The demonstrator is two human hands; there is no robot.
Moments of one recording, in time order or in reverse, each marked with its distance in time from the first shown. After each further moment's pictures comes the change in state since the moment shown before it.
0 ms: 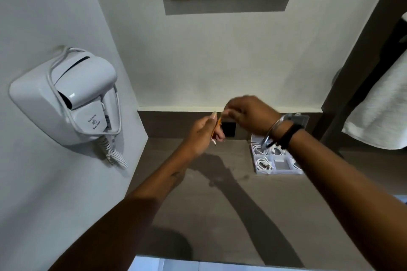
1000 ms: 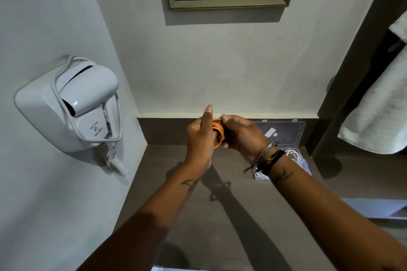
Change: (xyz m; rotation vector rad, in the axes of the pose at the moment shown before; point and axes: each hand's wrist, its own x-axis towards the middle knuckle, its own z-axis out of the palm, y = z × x) left_hand -0.007 0.024 0.027 -0.387 0.436 -0.041; right_hand -0.022 -0.010 0.049 1.182 0.115 0.452
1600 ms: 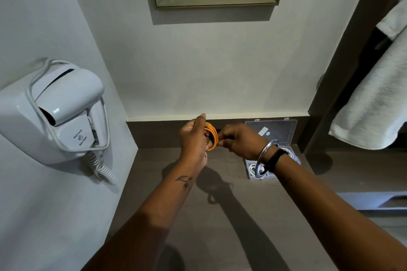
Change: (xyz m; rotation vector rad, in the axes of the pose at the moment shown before) left_hand 0.027 -0.021 0.004 -0.149 0.065 -0.175; right_hand 0.013 0.002 -0.026 -0.945 -0.145 -0.231
